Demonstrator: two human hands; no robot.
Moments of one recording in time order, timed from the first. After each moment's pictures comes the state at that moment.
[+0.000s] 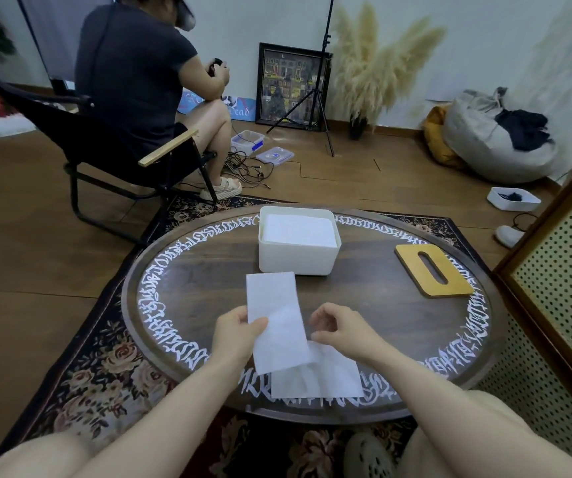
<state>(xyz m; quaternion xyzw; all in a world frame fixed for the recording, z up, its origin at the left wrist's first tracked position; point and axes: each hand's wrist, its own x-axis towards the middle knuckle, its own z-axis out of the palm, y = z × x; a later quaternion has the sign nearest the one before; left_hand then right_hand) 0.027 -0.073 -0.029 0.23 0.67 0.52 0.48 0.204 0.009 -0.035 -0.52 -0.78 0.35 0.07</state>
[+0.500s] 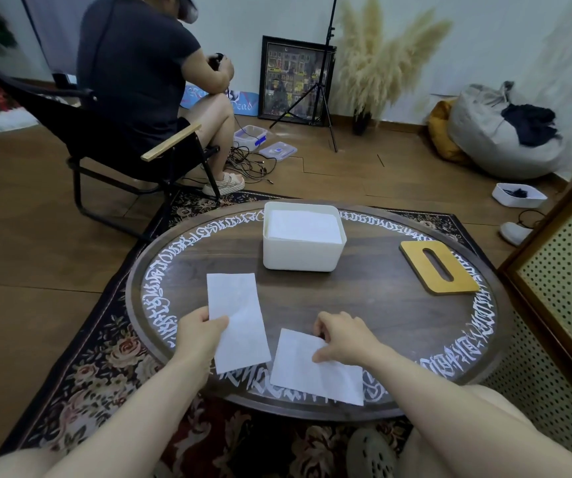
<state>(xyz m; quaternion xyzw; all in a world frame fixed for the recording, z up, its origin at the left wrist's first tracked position) -0.012 -0.085 -0.031 0.15 0.72 0.52 0.43 0.192 0.012 -0.052 -0.49 -0.84 0.20 -0.09</state>
